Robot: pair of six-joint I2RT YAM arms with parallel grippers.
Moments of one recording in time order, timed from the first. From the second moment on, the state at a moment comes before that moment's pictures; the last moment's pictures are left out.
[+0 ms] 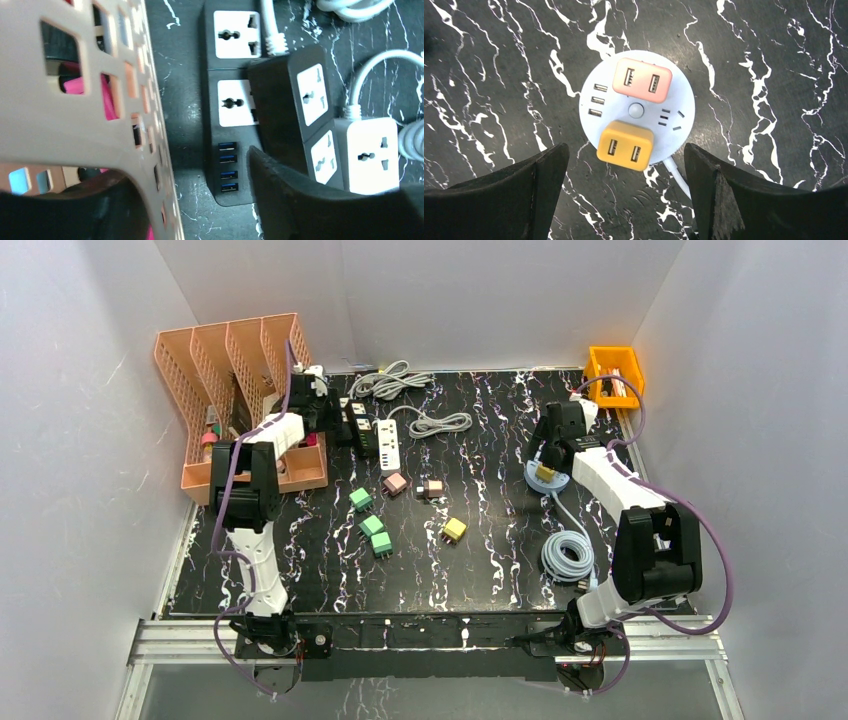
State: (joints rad) left arm -0.09 2.08 1.49 -0.15 0.03 -0.16; right arm 0.18 1.52 1.05 -0.40 0.31 0.48
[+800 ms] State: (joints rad) left arm -0.09 1.81 1.46 -0.10 0.27 -0.32; right arm 0.18 1.65 1.06 -0.43 0.27 0.43
